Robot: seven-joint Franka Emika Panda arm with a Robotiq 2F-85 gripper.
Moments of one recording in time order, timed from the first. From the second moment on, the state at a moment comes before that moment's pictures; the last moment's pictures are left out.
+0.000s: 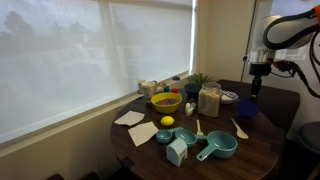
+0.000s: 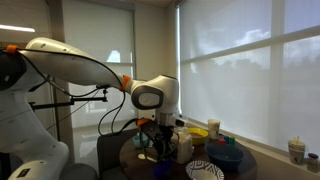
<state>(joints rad) -0.12 -0.37 -0.14 -2.38 0.03 1.94 -0.36</state>
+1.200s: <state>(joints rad) -0.04 -0.49 -0.07 -2.62 -0.31 2.23 -0.36</state>
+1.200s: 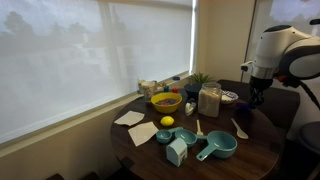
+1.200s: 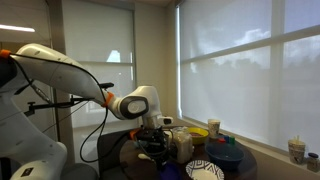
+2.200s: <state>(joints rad) 0.02 -0.55 -0.11 -2.65 -0.03 2.27 -0.34</state>
